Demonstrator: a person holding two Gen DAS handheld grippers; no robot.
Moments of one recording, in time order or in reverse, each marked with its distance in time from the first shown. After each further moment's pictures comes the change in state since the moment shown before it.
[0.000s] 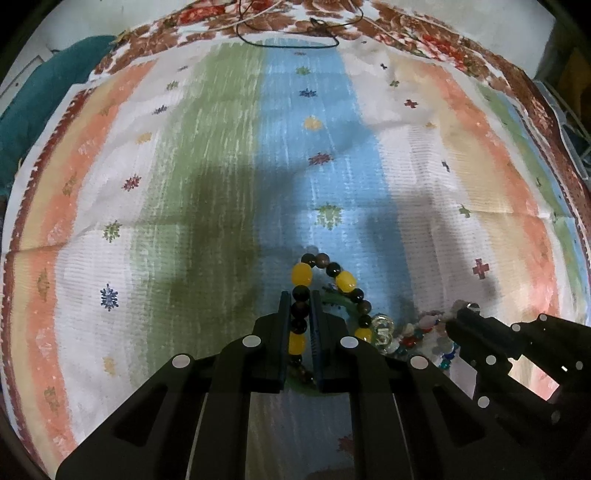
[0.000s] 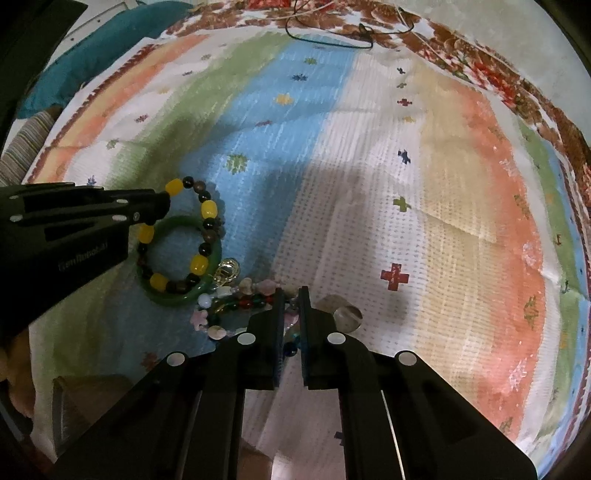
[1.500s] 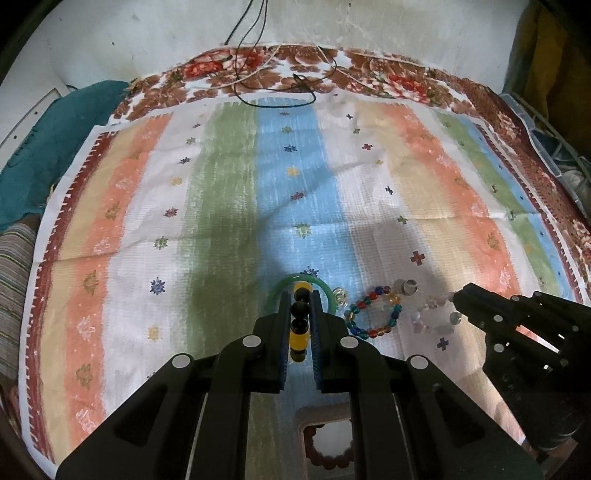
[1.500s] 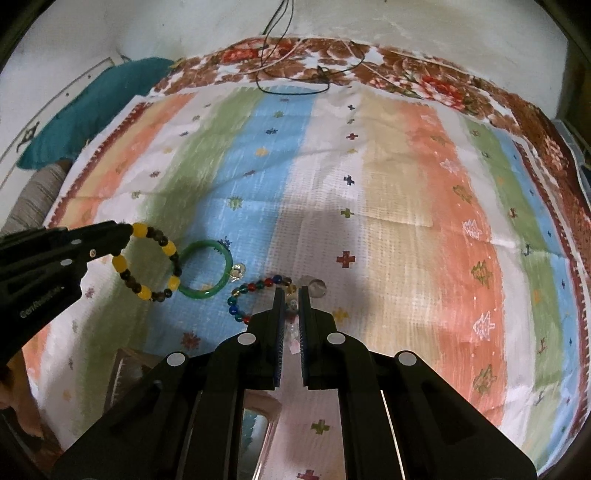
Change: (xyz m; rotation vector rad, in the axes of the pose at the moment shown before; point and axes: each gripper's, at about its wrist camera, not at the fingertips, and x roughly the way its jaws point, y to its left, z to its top) left arm -0.103 -0.014 -0.039 0.042 -0.167 -0.002; right arm -0.086 -0.017 -0.033 0.144 -0.149 0.005
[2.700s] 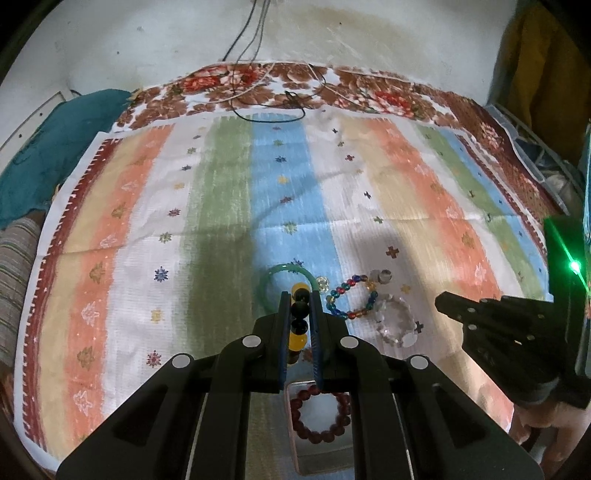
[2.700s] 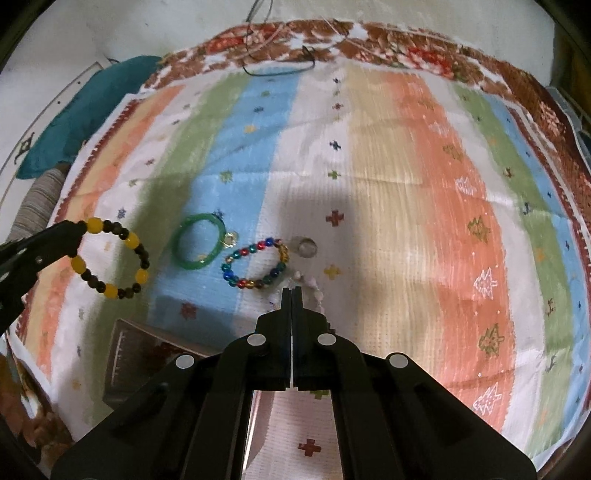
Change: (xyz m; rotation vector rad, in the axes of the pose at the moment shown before) left arm -0.037 -0.006 -0.026 0.004 -0.057 -0.041; right arm -0.001 -0.017 -0.024 0.065 0.075 0.017
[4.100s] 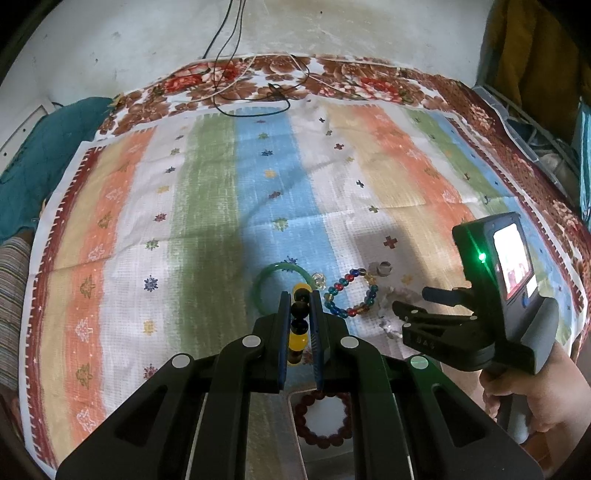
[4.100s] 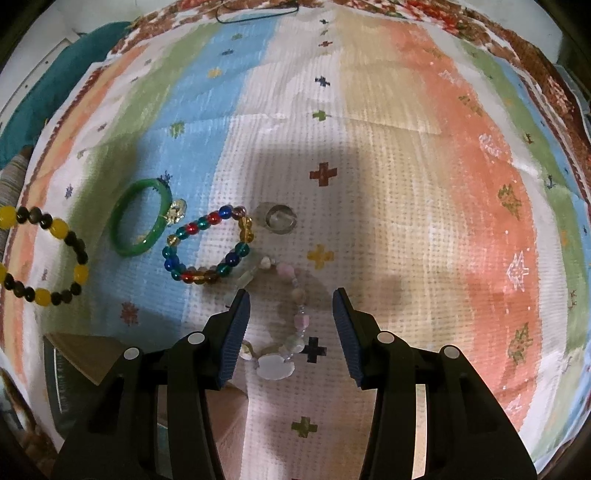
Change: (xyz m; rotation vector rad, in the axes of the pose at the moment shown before) left arm 0.016 -0.005 0.004 0.064 0.026 -0.018; right arm 0.079 -0.009 0.005 0.021 0.157 -0.054
